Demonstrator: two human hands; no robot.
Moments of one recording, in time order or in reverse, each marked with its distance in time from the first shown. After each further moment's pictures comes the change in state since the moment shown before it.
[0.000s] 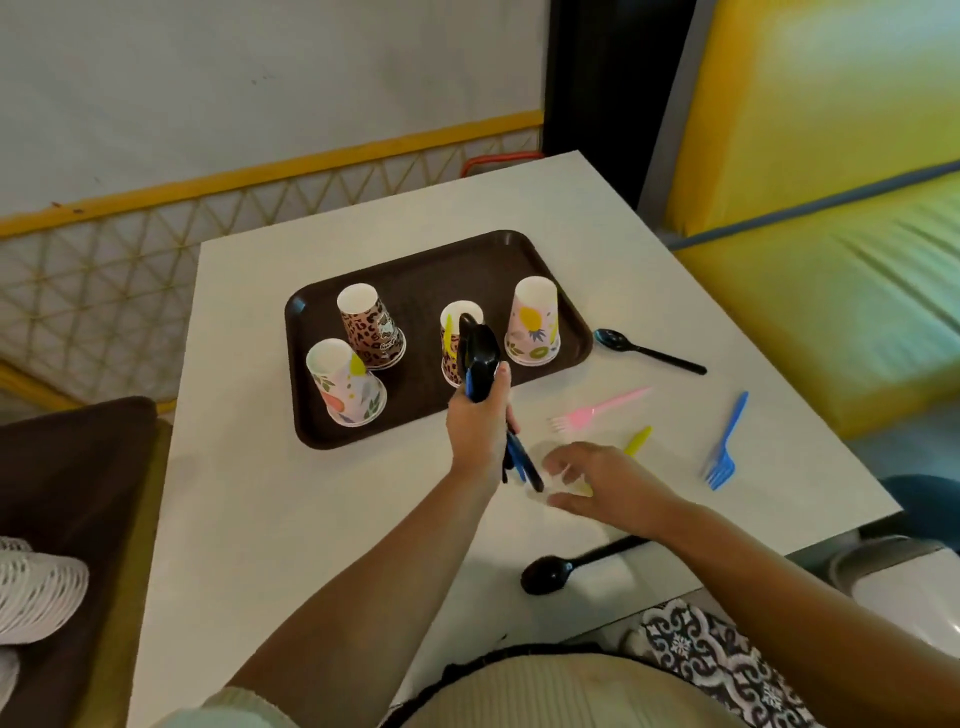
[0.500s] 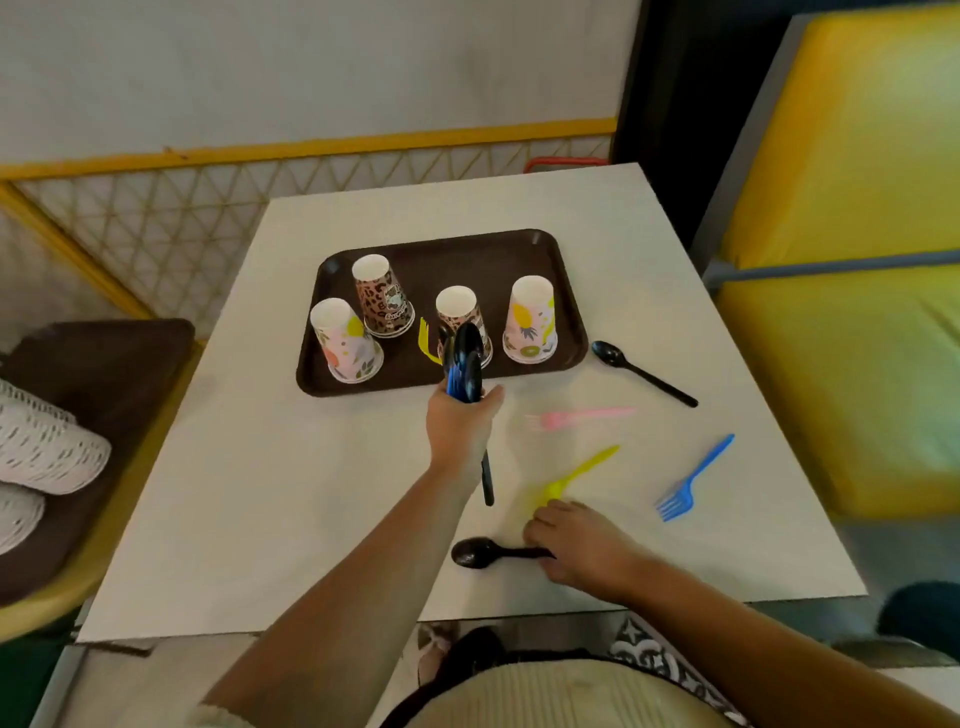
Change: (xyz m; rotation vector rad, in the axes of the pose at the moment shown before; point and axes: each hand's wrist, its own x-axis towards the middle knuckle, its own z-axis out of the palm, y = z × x) left_hand -0.033 -0.012 0.034 0.038 0.291 0.052; right_hand -0.036 0.058 0.016 -0.614 -0.219 -0.447
